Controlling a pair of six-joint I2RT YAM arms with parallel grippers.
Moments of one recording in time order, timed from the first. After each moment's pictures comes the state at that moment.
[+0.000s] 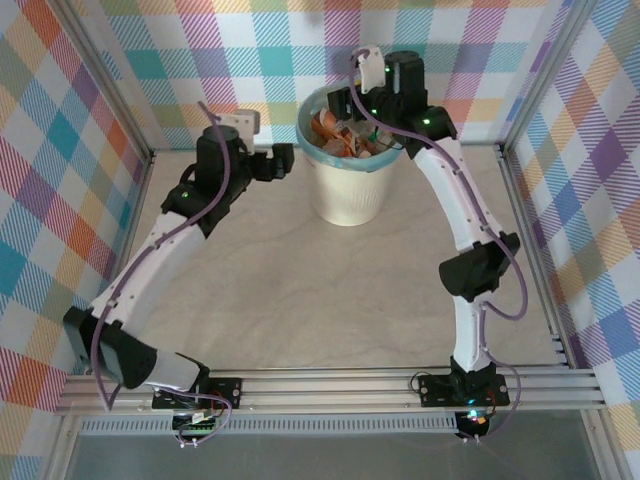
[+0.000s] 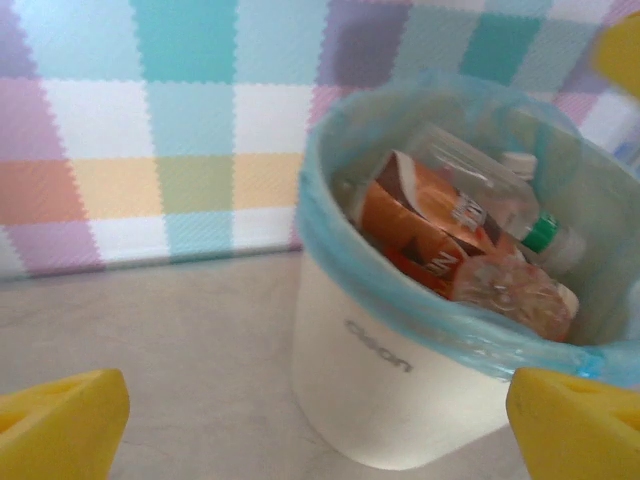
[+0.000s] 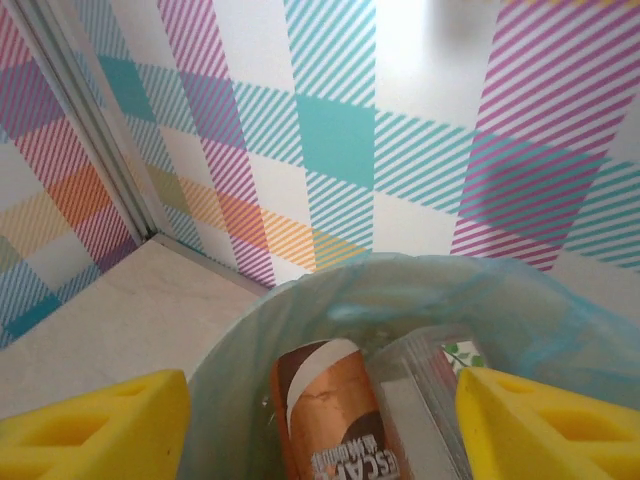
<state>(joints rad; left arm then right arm) -0.41 1.38 1.45 -0.37 -0.12 -0.20 0.43 2.02 2.42 -0.66 -0.19 0.00</state>
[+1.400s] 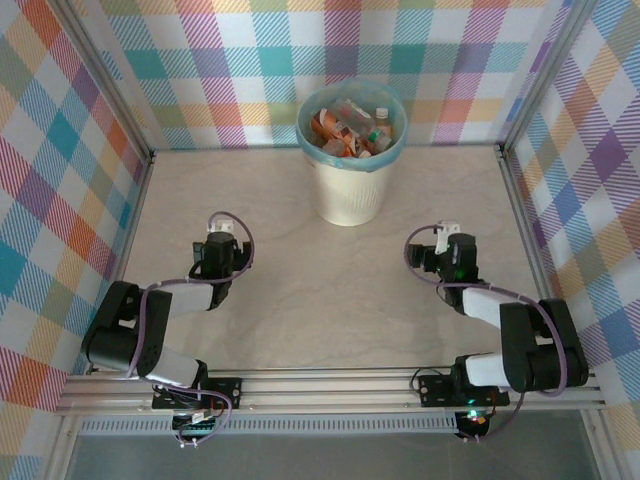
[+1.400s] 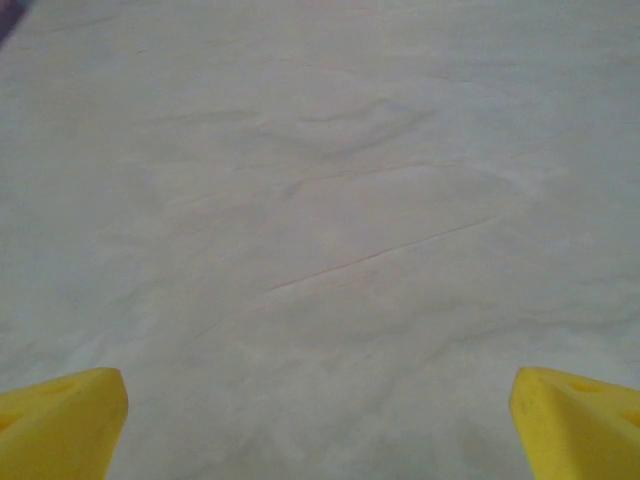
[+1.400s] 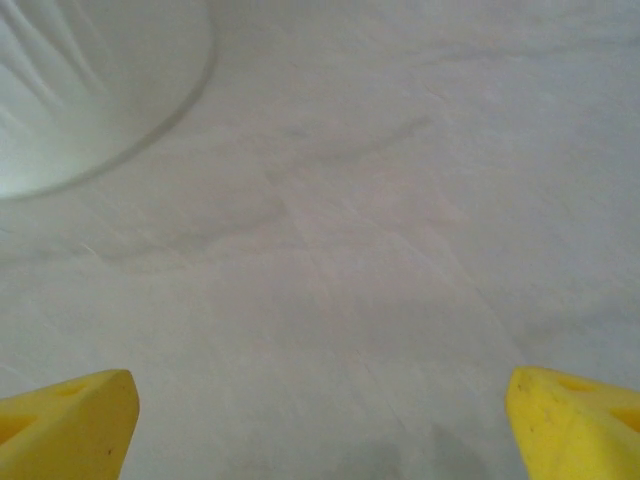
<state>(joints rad) -0.21 1.48 0.46 0.45 -0.31 -0.04 0.06 1.35 0.39 0.44 -0.13 0.06</state>
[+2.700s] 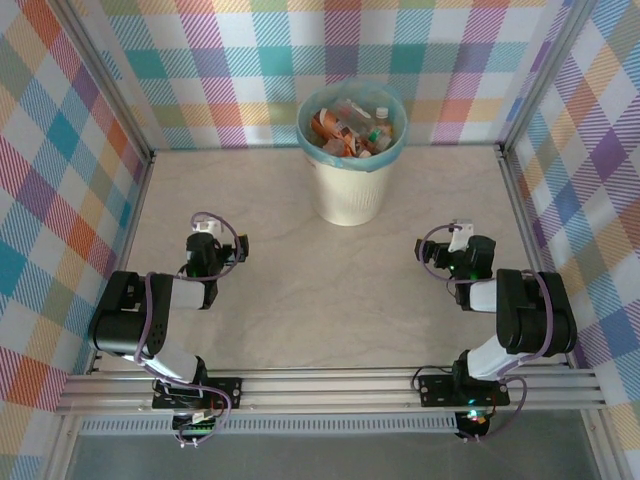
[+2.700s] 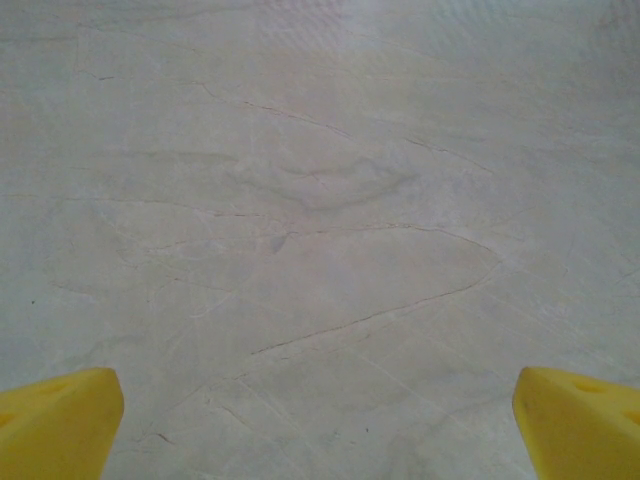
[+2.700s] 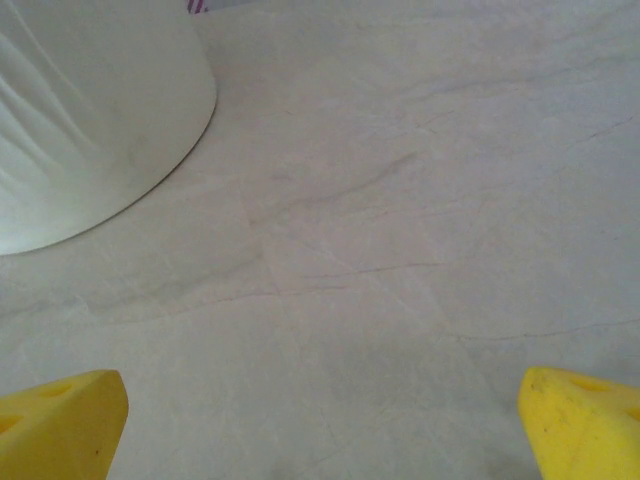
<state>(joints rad) -0.08 1.56 0.41 0.70 -0.09 -0.08 -0.07 1.55 0.35 0.76 -0.28 0.08</state>
